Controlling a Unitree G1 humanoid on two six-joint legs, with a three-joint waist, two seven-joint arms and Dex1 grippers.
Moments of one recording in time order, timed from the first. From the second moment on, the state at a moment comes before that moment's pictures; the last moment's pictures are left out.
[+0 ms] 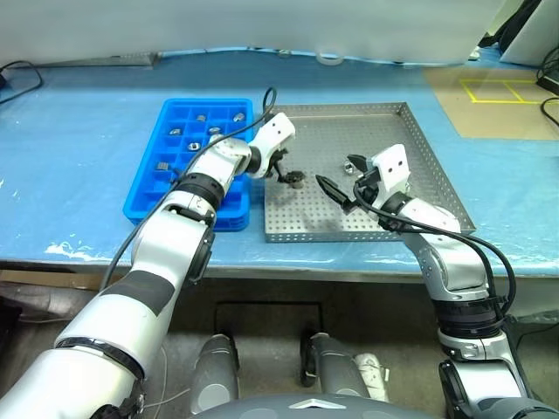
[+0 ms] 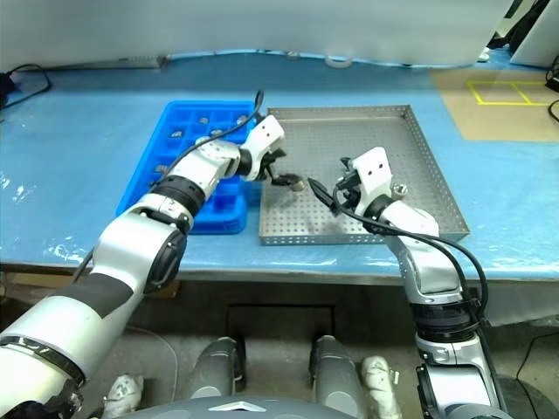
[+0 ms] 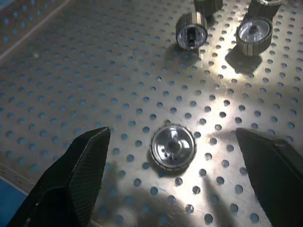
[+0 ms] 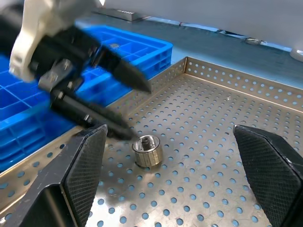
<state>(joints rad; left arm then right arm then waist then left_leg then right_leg) -1.35 0.12 -0.11 1.24 0.14 0.08 -0.85 -0.38 -0.40 -0.01 -0.21 0.26 0.49 0.49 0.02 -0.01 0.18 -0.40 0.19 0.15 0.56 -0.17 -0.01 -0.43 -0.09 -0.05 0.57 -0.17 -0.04</state>
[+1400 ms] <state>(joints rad) -1.29 0.02 -0.21 1.35 0.33 0.10 -0.59 -0.23 -0.35 0.00 -0.36 0.26 0.54 0.41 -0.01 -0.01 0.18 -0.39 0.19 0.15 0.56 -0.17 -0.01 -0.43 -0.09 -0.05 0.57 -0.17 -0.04</state>
